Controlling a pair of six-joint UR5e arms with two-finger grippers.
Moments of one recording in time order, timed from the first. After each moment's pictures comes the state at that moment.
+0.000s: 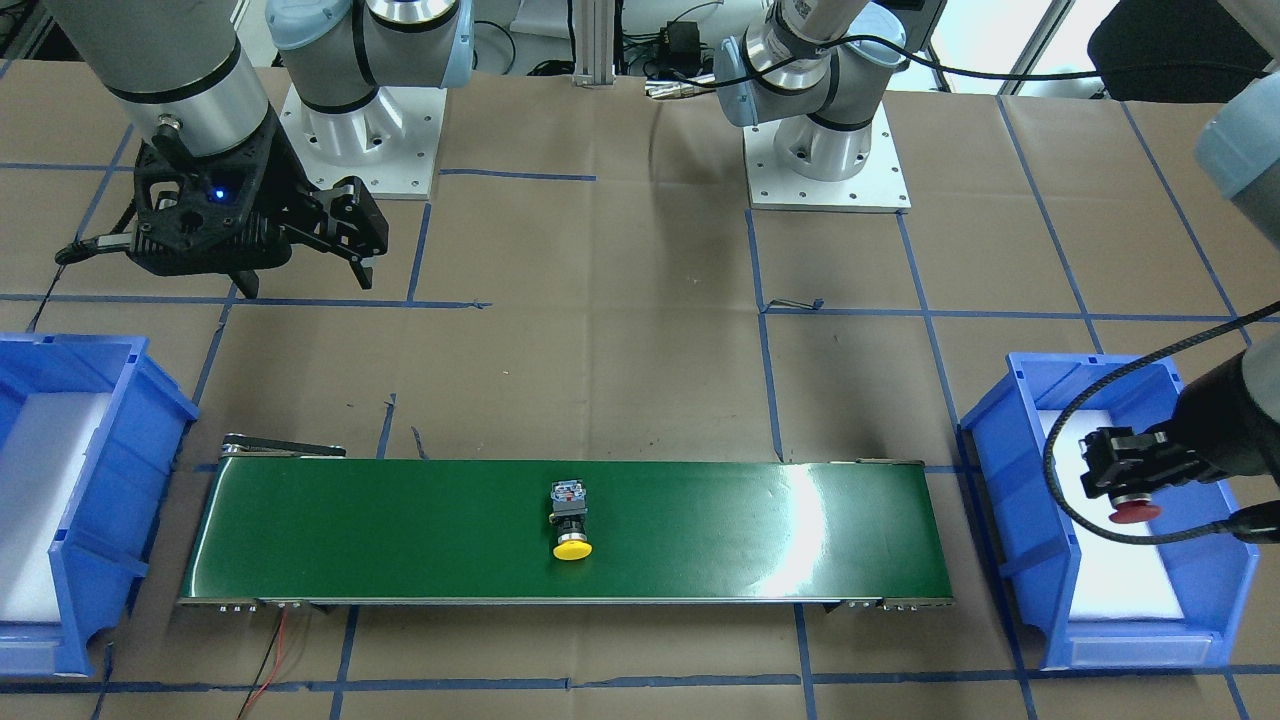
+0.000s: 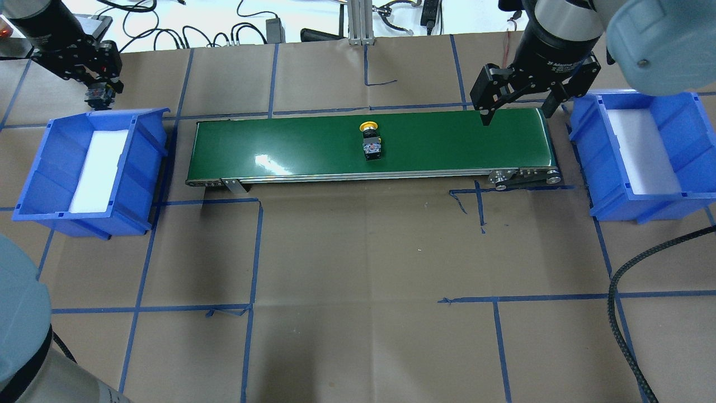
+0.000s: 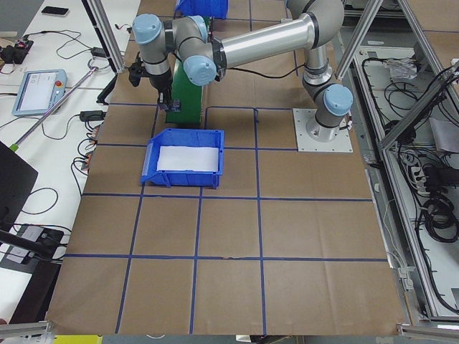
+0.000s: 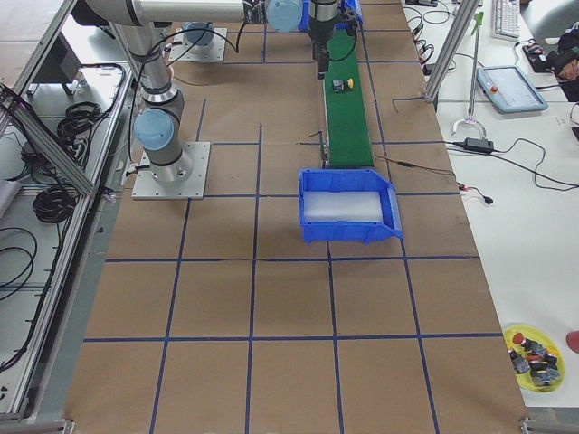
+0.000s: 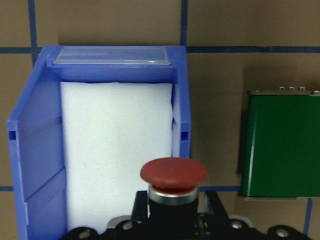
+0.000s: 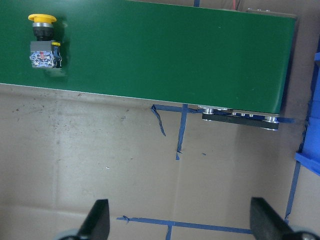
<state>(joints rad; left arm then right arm) -1.28 -1.98 -1.23 -1.51 1.57 0.27 1.59 -1.52 1.54 -1.61 -1.54 -0.09</state>
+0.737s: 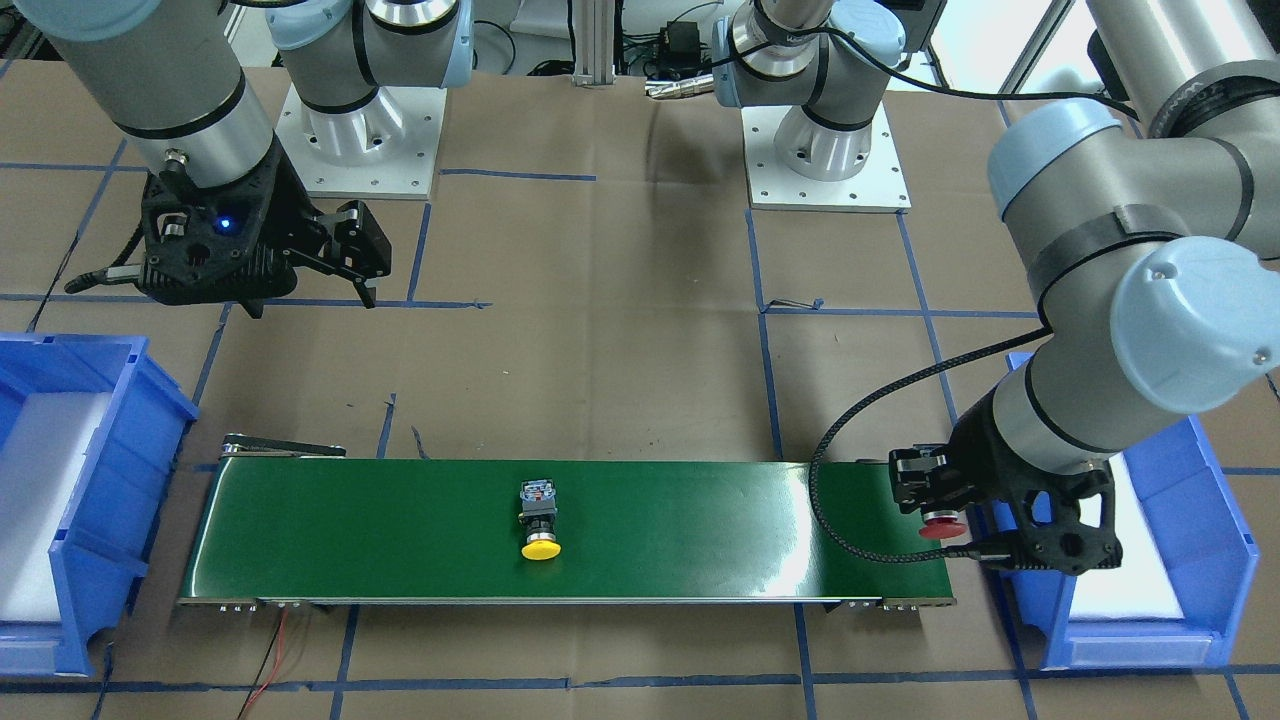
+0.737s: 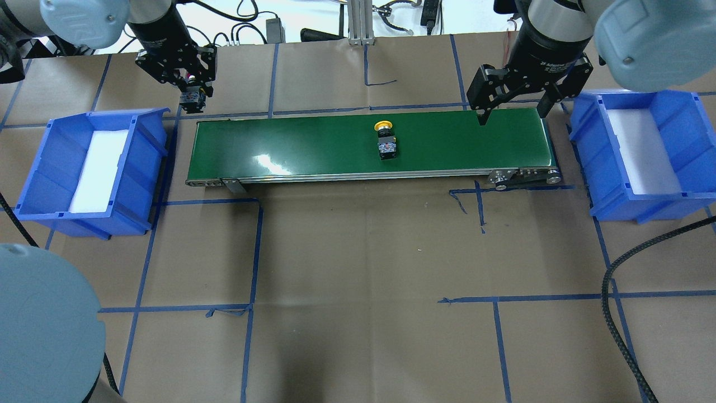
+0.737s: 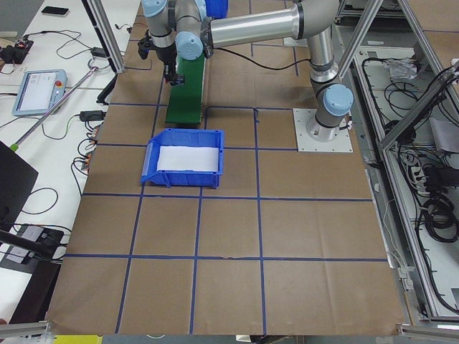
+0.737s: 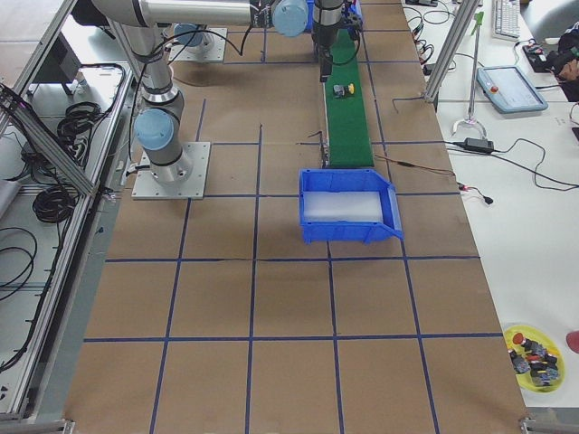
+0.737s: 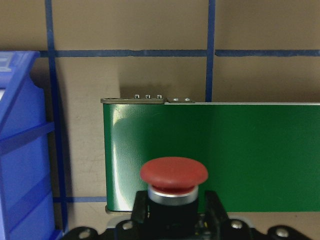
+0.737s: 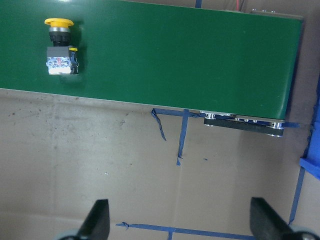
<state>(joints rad) -1.48 -2.02 -1.29 -1.45 1.57 0.08 1.59 -1.48 1.53 -1.63 -1.54 -0.09</state>
